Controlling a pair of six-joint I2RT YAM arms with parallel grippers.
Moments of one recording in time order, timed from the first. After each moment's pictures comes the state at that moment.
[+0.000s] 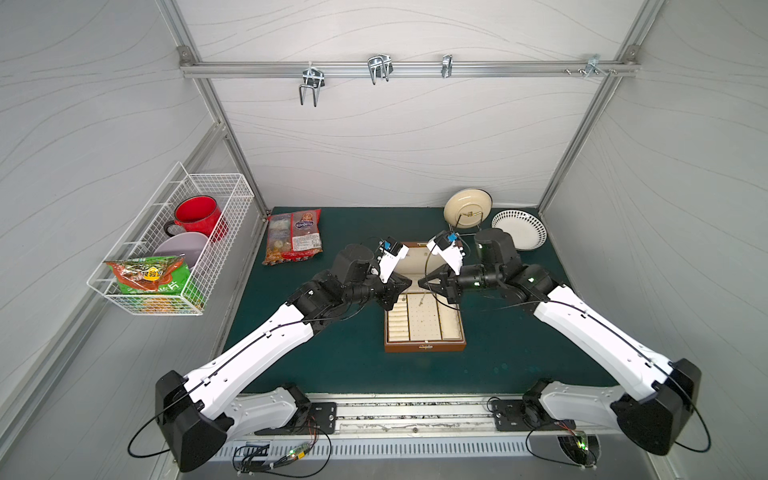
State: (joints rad) left arm -0.71 1.16 1.08 -0.45 0.29 -0.18; right arm 0.68 1.24 1.16 -0.50 -0.67 0.05
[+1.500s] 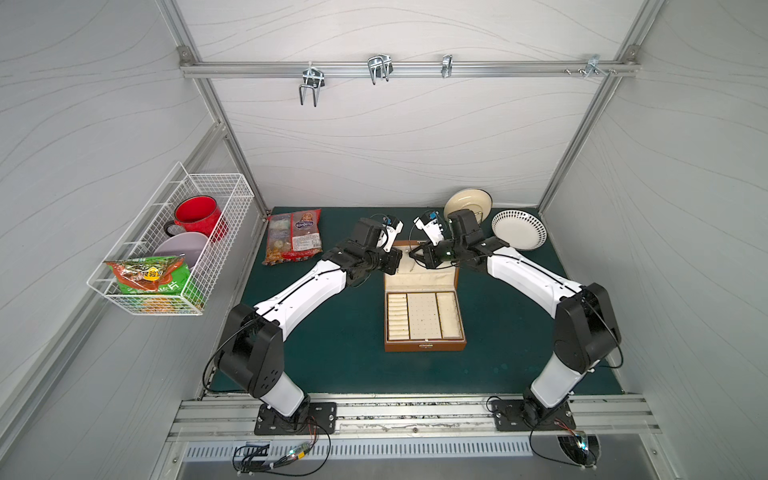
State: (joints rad) left arm -0.51 1.58 1.25 -0.36 0.25 -0.13; right arm 0.55 1.70 1.34 -0.31 -0.59 0.06
